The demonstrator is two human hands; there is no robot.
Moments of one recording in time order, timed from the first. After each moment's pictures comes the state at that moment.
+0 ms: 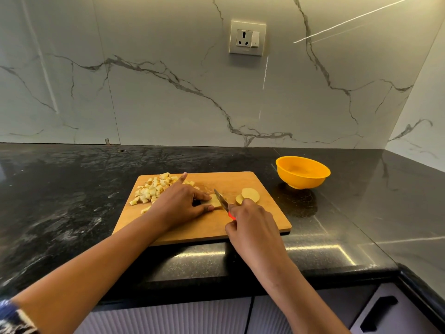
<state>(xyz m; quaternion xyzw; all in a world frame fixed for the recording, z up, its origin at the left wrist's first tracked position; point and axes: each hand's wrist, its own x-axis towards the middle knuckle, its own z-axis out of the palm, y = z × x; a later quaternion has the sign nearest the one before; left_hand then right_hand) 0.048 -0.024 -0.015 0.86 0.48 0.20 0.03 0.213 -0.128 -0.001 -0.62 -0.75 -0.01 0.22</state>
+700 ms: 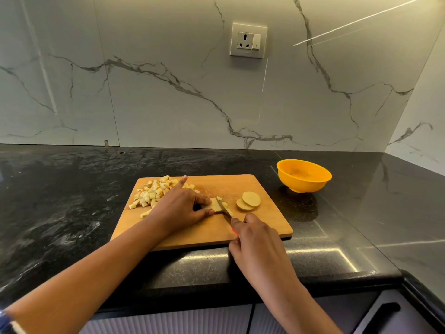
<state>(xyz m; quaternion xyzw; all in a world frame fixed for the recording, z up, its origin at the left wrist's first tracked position) 0.051 -0.024 -0.016 0.86 0.47 0.21 0.00 0.217 -0.142 -0.009 -0.61 -0.77 -0.02 0.21</state>
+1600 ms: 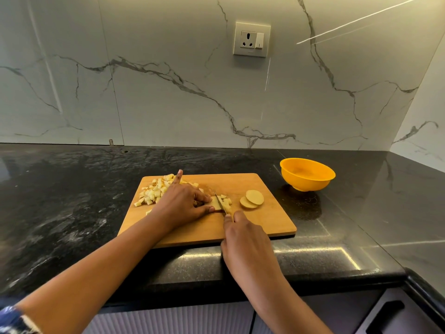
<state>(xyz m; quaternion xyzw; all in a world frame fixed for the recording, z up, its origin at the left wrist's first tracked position) 0.043 -0.022 -0.015 0.85 0.47 0.21 -0.01 0.195 -0.139 -0.011 -0.60 -0.78 -0.02 0.16</state>
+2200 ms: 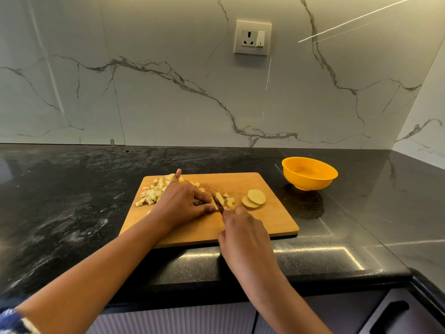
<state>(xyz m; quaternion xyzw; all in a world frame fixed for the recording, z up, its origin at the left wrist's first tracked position) 0.041 -0.023 -0.015 0.84 0.48 0.24 -0.01 0.186 -0.133 -0.005 -0.62 -0.76 0.00 0.19</state>
